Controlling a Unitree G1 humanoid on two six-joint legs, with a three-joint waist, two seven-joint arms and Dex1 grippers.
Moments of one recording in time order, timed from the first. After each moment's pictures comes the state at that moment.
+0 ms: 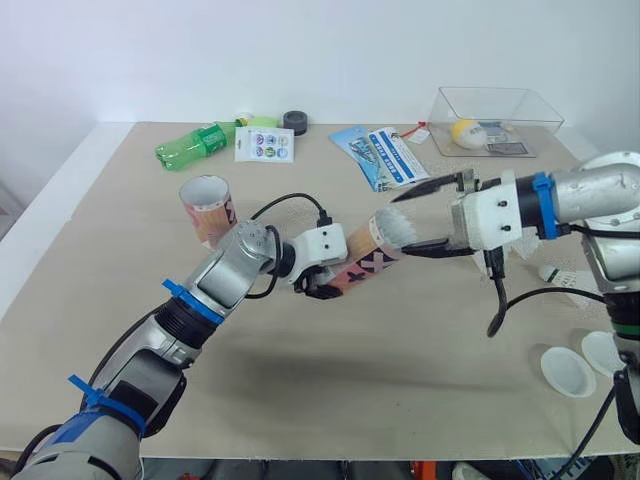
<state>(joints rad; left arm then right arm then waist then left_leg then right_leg) -0.86 0.37 -0.49 0.11 0.05 0.60 -1.06 -0.83 -0.97 0.14 0.00 0.18 -0.16 1.37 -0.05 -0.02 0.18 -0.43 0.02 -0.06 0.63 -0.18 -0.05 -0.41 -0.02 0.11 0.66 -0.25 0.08</state>
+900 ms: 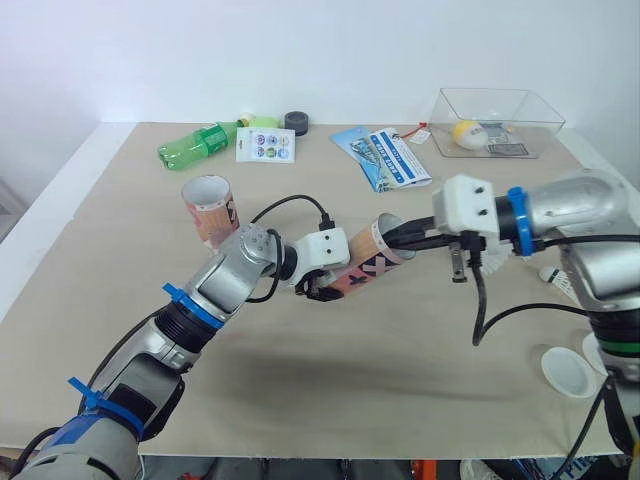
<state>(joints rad) -0.85 0.37 -0.51 0.09 0.06 0.59 -1.04 -0.81 -0.91 0.23 -0.10 0.24 0.24 1.33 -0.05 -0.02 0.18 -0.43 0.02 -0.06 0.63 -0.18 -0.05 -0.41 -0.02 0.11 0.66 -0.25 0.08</state>
